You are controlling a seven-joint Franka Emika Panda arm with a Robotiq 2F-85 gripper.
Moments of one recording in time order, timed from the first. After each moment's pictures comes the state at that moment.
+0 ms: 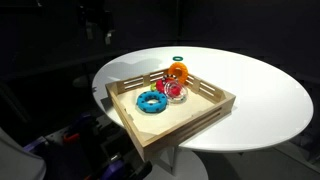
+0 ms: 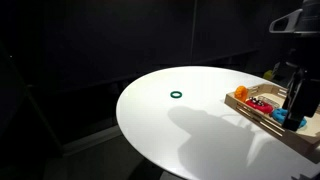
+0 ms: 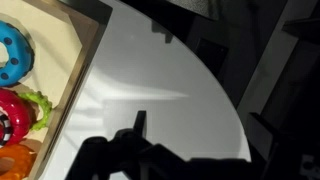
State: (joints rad) arm 0.27 -0.41 0.22 -2.60 0.21 2.14 0.04
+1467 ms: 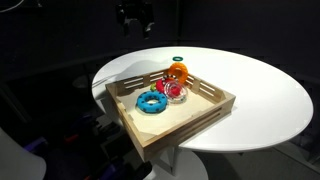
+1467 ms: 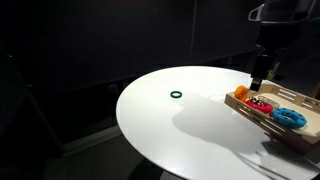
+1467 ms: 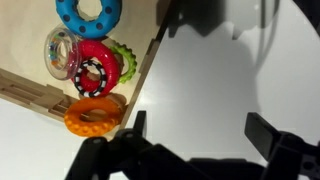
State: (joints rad) arm 0.10 -0.22 0.16 -2.40 -0.03 2.16 0.04
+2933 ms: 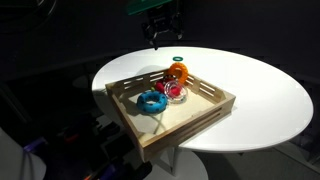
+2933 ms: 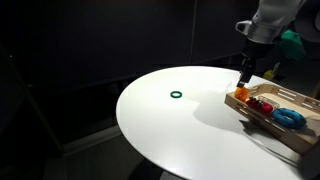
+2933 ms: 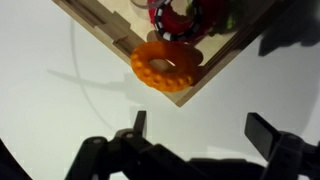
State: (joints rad) arm 0.06 -0.06 0.06 -2.40 -0.34 2.50 -0.12
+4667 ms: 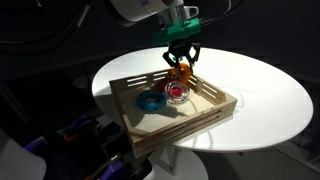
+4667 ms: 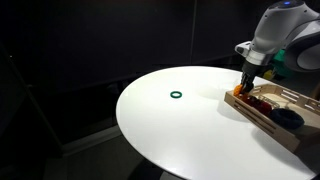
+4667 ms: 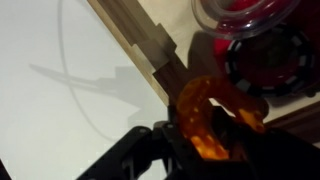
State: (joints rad) arm 0.01 0.14 -0.06 -2.38 -0.58 2.70 -0.16
